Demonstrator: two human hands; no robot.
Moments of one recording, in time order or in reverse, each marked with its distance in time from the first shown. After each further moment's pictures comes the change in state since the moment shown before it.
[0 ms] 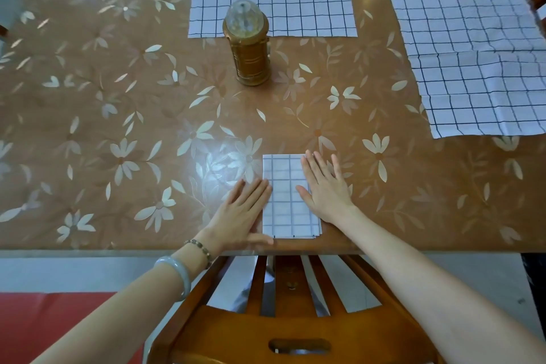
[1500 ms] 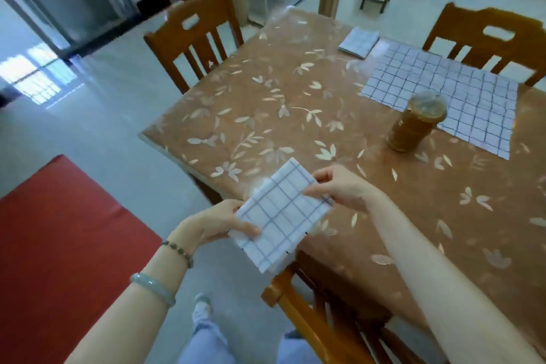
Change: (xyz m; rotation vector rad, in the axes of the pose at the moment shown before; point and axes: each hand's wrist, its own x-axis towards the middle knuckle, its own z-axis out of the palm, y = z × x) left_hand -0.257 -0.045 -0.063 -1.810 0.249 -0.736; right_hand 0.014 -0.211 -0.188 0.964 -0.602 -0.352
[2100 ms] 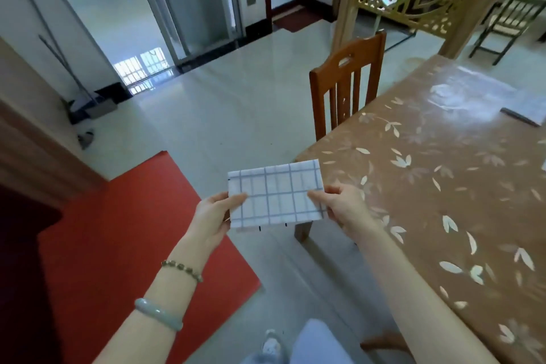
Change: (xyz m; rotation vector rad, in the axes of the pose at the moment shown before) left_hand -0.167 -0.098 -0.329 -0.772 0.752 0.273; right_hand 0.186 -0.195 0.322 0.272 0.184 -0.096
